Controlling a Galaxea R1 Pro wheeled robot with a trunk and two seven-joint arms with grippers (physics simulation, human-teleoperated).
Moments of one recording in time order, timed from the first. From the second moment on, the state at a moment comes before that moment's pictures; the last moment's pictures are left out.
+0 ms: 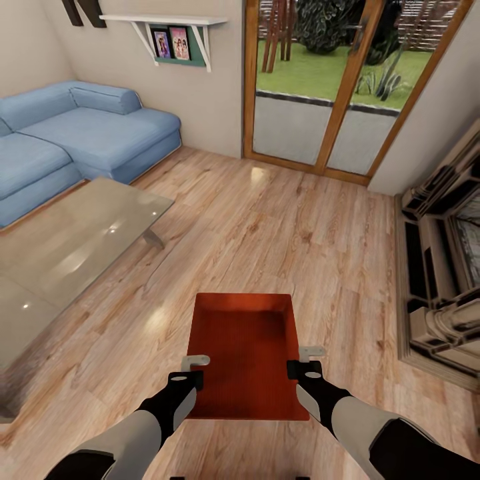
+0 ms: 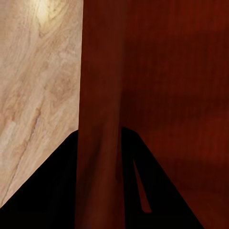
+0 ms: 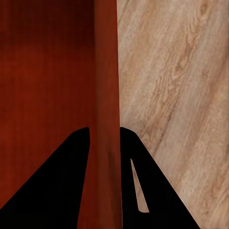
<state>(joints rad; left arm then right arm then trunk) -0.74 -0.17 -0.03 -0.22 0.04 0.13 0.29 -0.83 0.09 0.65 -0.08 -0.61 -0.08 -0.27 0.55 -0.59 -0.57</state>
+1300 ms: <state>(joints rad) -0.74 -0.17 -0.03 -0.22 0.04 0.13 0.28 -0.83 0.09 0.65 -0.09 -0.60 -0.08 -0.27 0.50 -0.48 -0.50</state>
